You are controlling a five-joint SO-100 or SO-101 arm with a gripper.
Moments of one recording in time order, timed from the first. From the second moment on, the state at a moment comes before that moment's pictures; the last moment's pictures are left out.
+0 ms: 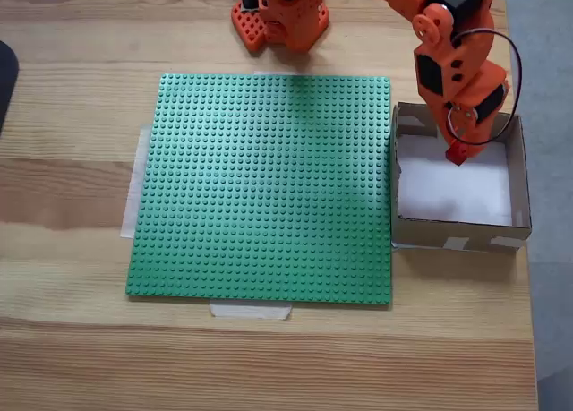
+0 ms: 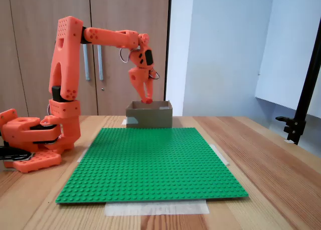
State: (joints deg) arm -49.2 80.5 70.0 75.0 -2.0
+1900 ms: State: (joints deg) arm -42.6 108.8 90.3 71.2 -4.0
